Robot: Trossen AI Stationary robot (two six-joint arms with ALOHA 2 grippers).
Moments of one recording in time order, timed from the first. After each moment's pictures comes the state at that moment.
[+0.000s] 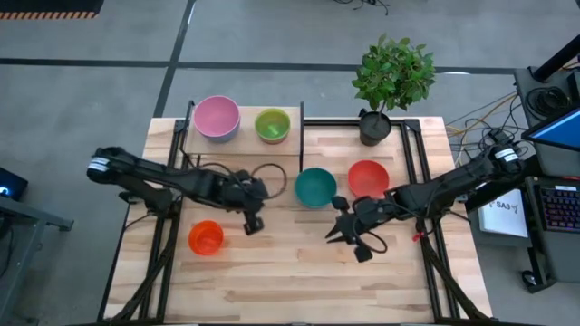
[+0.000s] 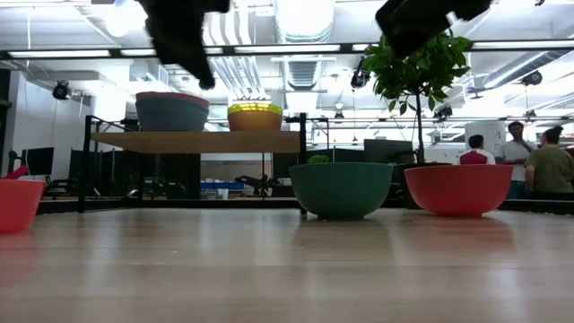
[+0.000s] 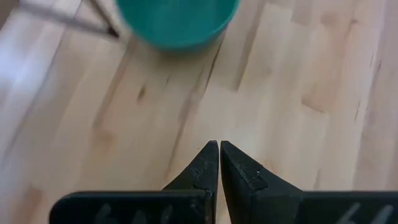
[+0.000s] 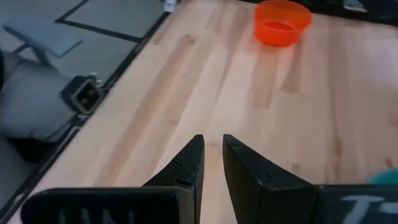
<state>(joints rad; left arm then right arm) -0.20 1.44 1.20 -0.81 -0.27 -0.47 0.34 1.28 0.85 -0.11 -0.07 0.00</state>
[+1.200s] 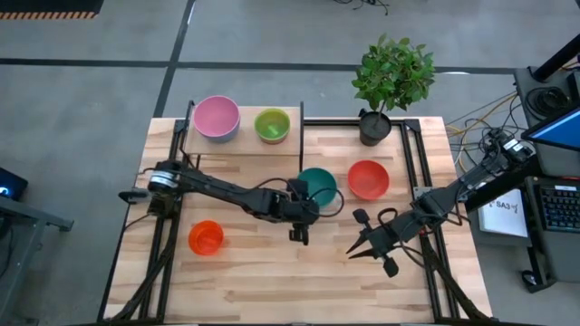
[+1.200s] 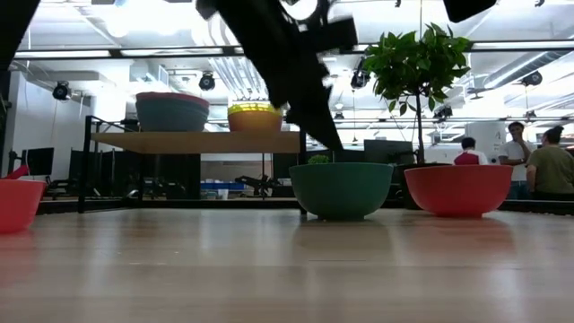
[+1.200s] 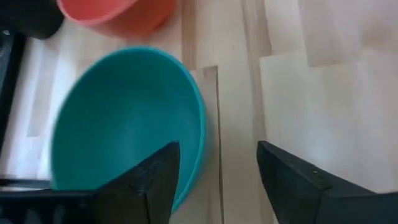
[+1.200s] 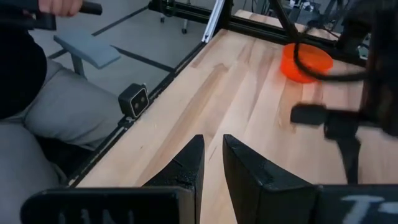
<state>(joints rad) -0.16 1.98 1.48 -0.44 -0.38 0.07 0.57 1.09 0.70 -0.02 0.08 0.00</state>
